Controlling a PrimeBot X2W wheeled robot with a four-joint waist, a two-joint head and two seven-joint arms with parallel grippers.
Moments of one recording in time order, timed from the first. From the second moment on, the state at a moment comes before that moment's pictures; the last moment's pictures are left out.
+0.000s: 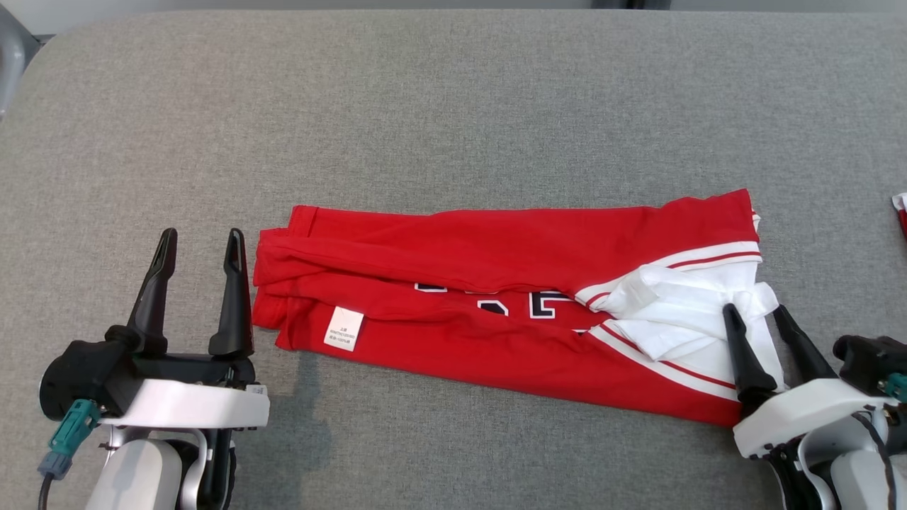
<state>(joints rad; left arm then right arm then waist) -0.16 0.19 -0.13 0.02 -0.38 0.06 -0.26 -0.18 -0.14 0.04 0.35 0.38 0.13 -0.11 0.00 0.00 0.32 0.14</state>
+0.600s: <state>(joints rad) -0.18 0.17 -0.09 0.03 -0.33 0.02 -0.26 -0.20 -0.21 0.10 0.41 0.47 0.13 -0.18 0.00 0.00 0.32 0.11</state>
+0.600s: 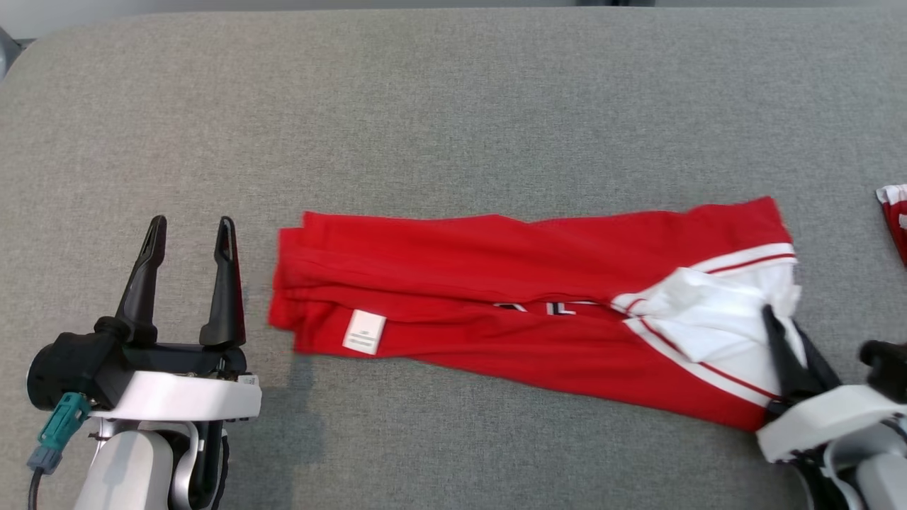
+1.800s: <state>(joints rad) -0.21 0.14 -0.11 0.08 -0.31 -0.03 -0.26 -0.42 -0.05 0.50 0.12 0.42 0.13 0.02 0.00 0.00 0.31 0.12</state>
